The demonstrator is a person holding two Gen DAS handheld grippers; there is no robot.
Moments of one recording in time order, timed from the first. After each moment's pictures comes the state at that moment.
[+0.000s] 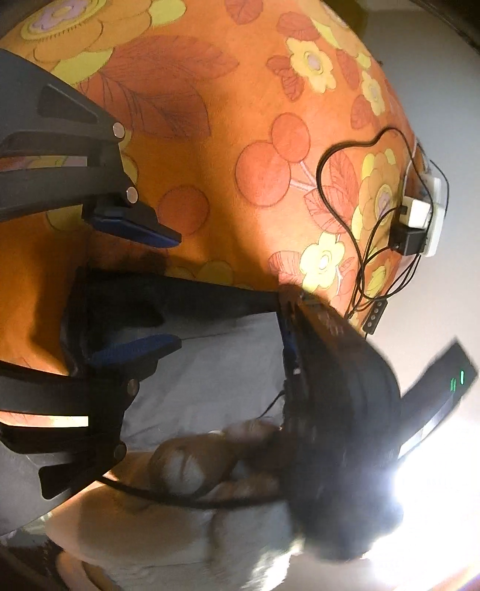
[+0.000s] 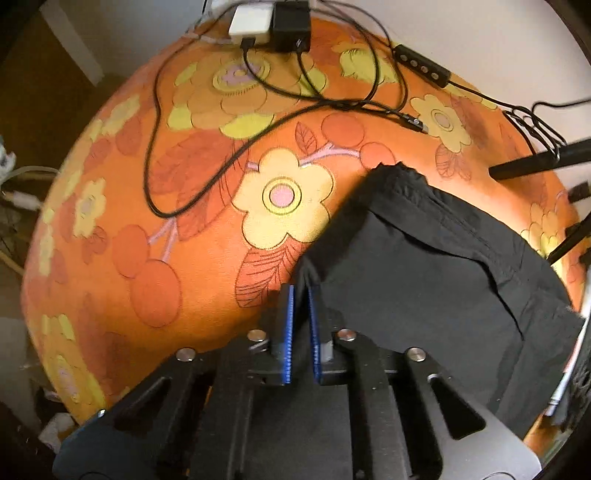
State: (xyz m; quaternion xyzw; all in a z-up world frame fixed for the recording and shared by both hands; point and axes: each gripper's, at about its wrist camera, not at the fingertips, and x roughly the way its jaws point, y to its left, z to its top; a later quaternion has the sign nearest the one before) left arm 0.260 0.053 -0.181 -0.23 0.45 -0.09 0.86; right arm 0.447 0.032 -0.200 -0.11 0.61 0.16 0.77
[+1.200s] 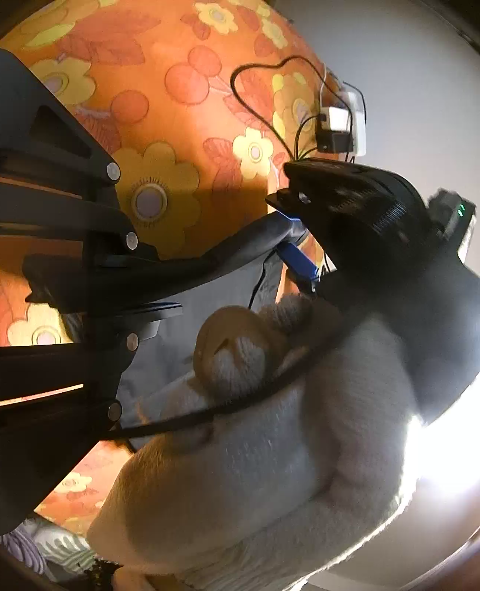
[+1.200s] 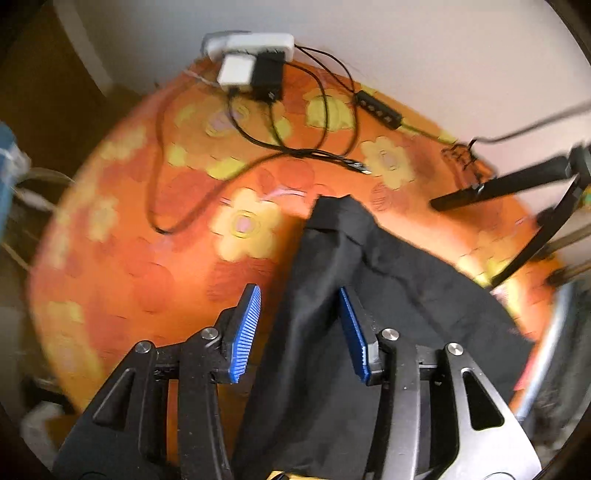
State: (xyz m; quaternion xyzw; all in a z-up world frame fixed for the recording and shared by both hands) left arm 0.257 -0.029 -0.137 -0.13 0.36 -0.15 0.91; right arm 0.443 -0.003 -0.151 -0.17 0.57 0.15 0.79
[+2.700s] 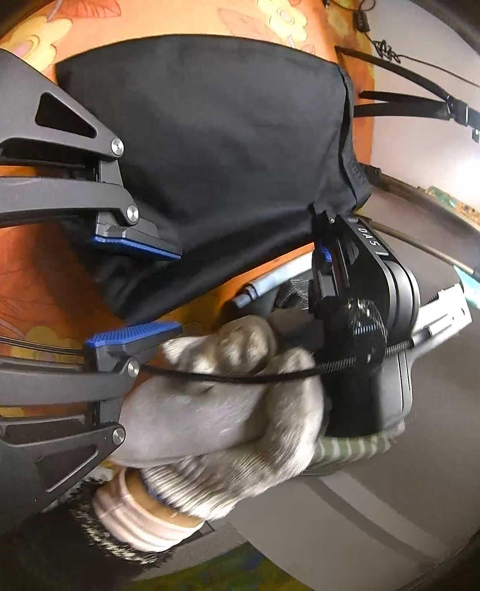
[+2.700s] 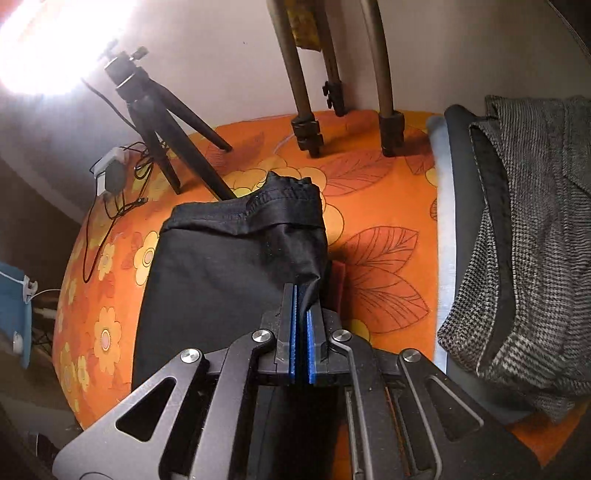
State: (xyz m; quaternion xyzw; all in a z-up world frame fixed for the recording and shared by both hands) left arm 0.280 -0.229 -0.148 -0.12 0.43 -0.35 0.83; right arm 0.425 -0.341 -0.161 0.10 0.51 0.09 0.85
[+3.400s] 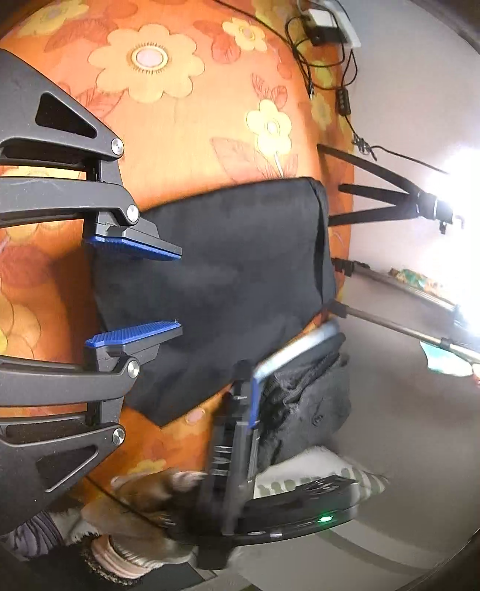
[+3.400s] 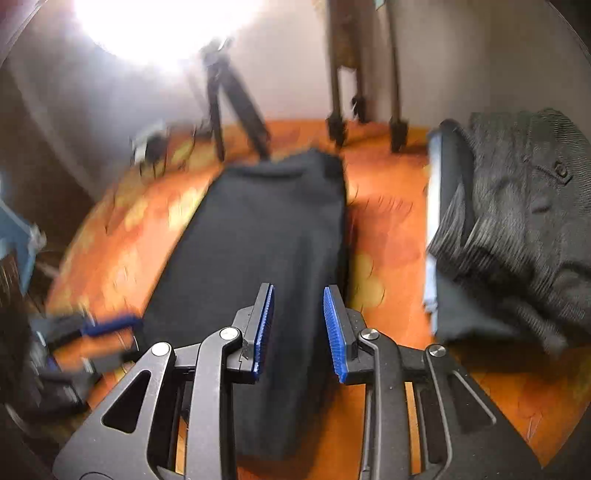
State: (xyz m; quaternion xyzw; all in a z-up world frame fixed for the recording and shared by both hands) left arm 0.288 -0.154 -0.148 -0.06 0.43 -0.25 0.87; right arm 0.322 -0.326 -0.150 0.02 0.46 0.12 0.88
